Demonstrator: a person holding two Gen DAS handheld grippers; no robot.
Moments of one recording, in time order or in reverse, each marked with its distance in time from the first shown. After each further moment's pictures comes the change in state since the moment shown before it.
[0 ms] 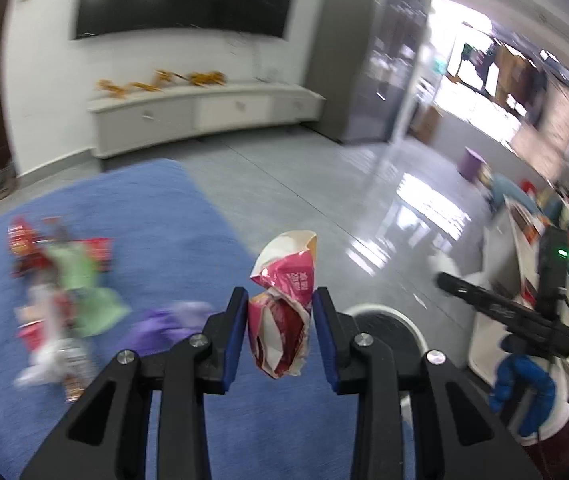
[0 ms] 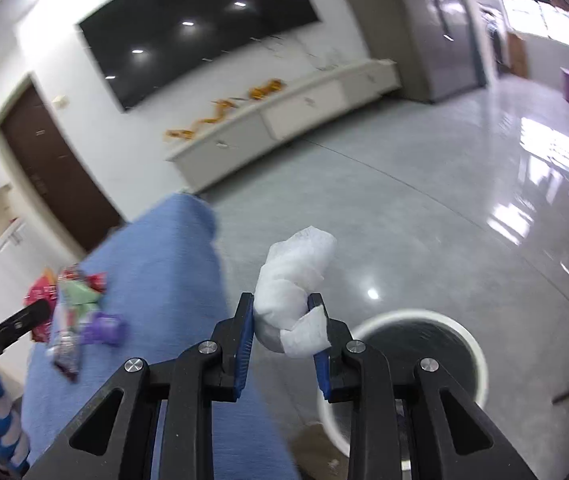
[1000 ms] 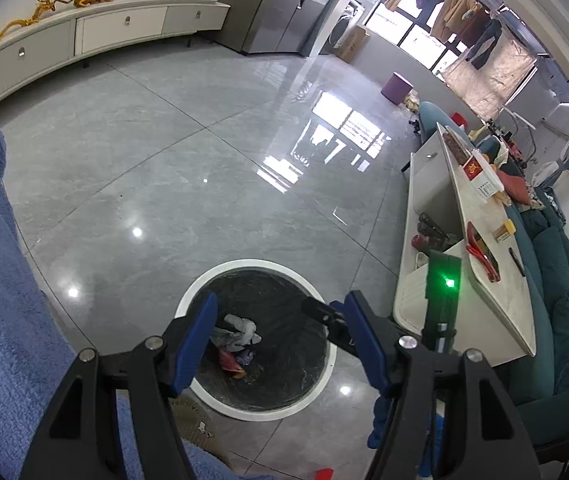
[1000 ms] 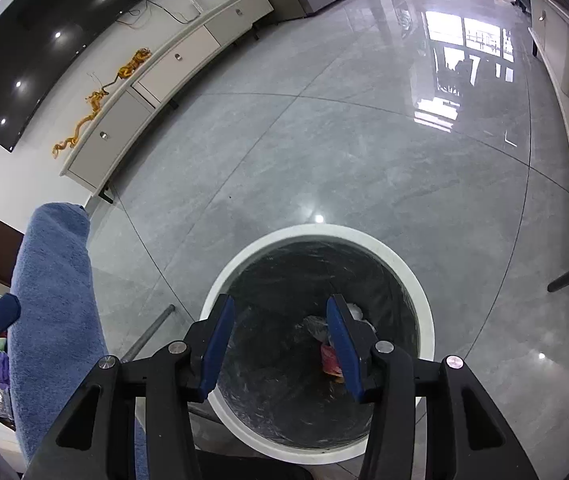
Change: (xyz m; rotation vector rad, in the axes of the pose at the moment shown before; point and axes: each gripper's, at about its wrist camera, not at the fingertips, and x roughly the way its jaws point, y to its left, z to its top) left arm 0.170 -0.135 0.012 0.049 0.293 -0.300; right arm 0.050 -0.142 -0.048 0.344 0.178 -0.179
